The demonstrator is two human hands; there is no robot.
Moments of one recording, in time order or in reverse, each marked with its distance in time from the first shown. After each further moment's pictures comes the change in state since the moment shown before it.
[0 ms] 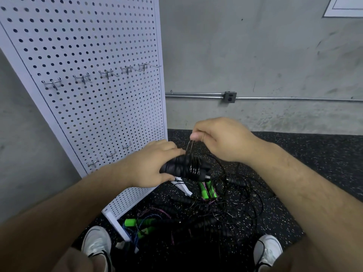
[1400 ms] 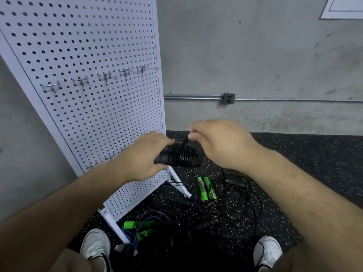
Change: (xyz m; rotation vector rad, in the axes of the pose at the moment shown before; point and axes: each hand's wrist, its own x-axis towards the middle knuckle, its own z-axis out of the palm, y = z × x) left_hand 0.004 -0.007 -0.008 0.055 0.119 -0.142; right_hand -0.011 -0.026 -0.013 -0.105 0.003 0.112
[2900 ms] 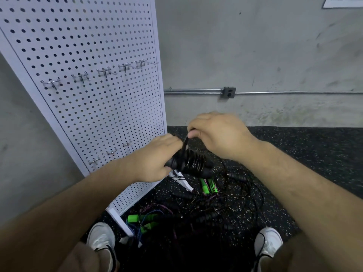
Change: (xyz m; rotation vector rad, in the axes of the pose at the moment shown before) left_hand 0.000 0.026 -0.001 -0.050 -0.147 0.117; right_hand 0.014 0.027 0.034 -0.049 0.159 -0.200
